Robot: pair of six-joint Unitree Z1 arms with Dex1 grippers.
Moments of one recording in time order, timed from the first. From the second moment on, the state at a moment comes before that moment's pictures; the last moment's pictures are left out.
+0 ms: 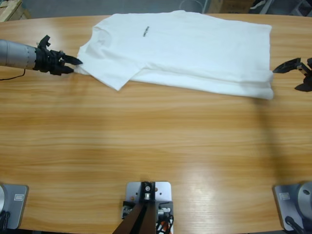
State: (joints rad) arm 0 -0.07 1.99 -0.89 -0.07 -0.54 -0.42; arm 1 -0.16 1.53 -0.90 0.59 0.36 0.30
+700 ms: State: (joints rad) arm 0 -0.11 2.01 -0.91 -0.07 -0.53 -0.46; arm 1 -0.16 1.53 -0.90 0.59 0.36 0.30
